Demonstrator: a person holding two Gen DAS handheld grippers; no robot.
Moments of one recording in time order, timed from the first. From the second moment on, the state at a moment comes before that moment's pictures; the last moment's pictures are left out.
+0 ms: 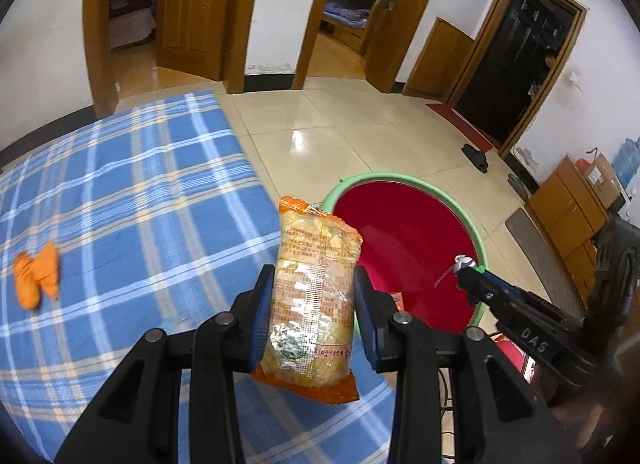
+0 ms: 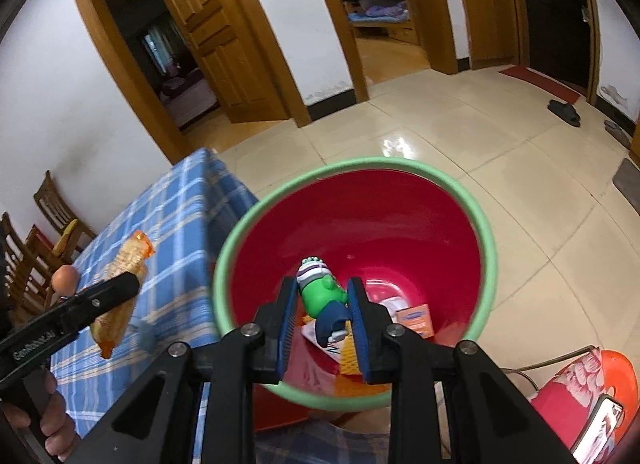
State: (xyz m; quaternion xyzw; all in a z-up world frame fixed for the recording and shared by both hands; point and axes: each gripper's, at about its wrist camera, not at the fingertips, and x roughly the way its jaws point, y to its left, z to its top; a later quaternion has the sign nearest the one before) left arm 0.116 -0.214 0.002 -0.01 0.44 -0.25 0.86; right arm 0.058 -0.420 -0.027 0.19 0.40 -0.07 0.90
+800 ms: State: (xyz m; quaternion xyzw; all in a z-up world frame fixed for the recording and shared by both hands) left arm 0.124 -0.289 -0.019 0.05 0.46 -0.29 0.84; right arm 0.034 -0.465 -0.022 0.22 0.37 -0.12 0.89
